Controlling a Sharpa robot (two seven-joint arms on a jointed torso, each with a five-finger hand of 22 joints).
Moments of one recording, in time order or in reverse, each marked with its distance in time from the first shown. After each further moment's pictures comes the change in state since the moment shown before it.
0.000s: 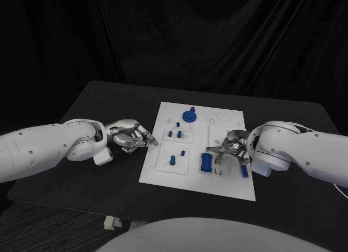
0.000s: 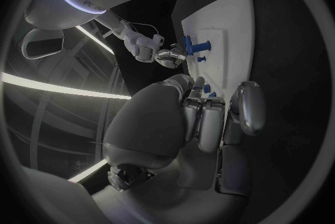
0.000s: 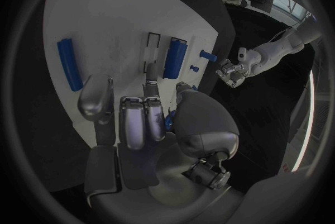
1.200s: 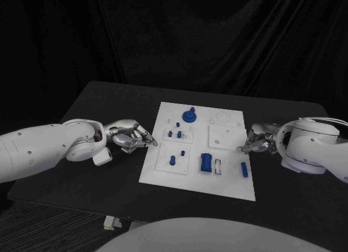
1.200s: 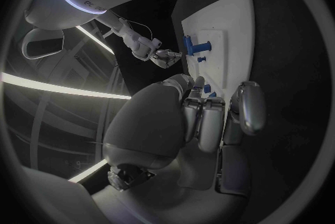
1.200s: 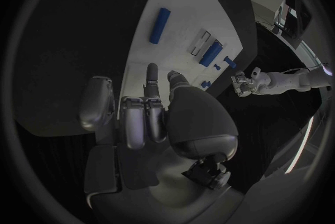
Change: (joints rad) left arm 0.000 -0.007 0.000 0.006 0.000 -0.001 0.000; left_hand 0.000 0.000 0.000 0.000 0.000 0.005 -0.005 0.000 0.000 0.000 0.000 0.000 0.000 0.000 0.000 0.000 0.000 0.000 0.000 0.000 0.000 0.000; right arm 0.037 -0.187 0.000 0.091 -0.380 0.031 0.023; right_hand 0.232 -0.050 -0.003 -0.080 0.170 0.006 -0.016 0.029 -0.006 0.018 -0.013 0.000 0.000 -0.002 -0.009 0.000 0.000 0.000 0.023 -0.006 0.068 0.000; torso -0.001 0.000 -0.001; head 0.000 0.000
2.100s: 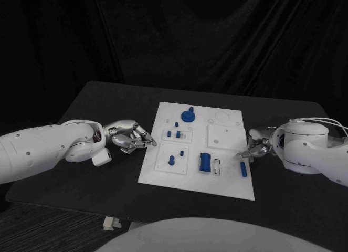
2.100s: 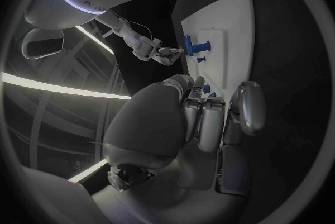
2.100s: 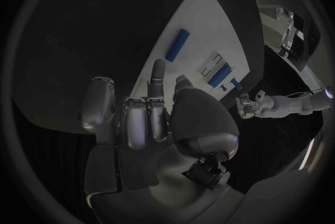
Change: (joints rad) left arm 0.000 0.005 0.000 -0.003 0.000 0.001 -0.002; left_hand 0.000 0.000 0.000 0.000 0.000 0.000 0.000 0.000 0.000 0.000 0.000 0.000 0.000 0.000 0.000 0.000 0.000 0.000 0.000 0.000 0.000 0.000; right arm -0.019 0.017 0.000 -0.016 -0.133 0.151 -0.023; right_hand -0.105 0.038 -0.070 0.065 -0.240 0.127 -0.037 0.050 -0.001 -0.003 -0.021 0.000 0.000 -0.002 -0.027 0.000 0.000 0.000 0.009 -0.027 0.013 0.000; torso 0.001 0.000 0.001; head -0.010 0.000
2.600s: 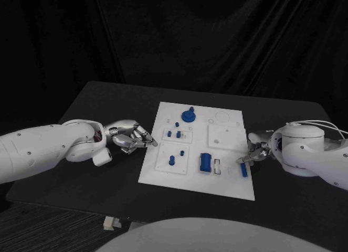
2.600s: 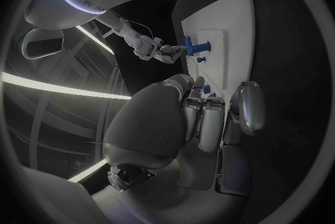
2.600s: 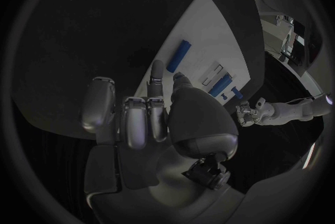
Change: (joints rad) left arm 0.000 0.002 0.000 0.000 0.000 0.001 -0.001; left_hand 0.000 0.000 0.000 0.000 0.000 0.000 0.000 0.000 0.000 0.000 0.000 0.000 0.000 0.000 0.000 0.000 0.000 0.000 0.000 0.000 0.000 0.000; right arm -0.016 0.010 0.000 -0.004 -0.018 0.033 -0.004; right_hand 0.042 -0.017 -0.012 -0.034 0.147 -0.020 0.019 -0.048 -0.061 0.000 0.001 0.000 0.000 0.002 0.003 0.000 0.000 0.000 0.002 0.002 0.000 0.000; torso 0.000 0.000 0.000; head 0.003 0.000
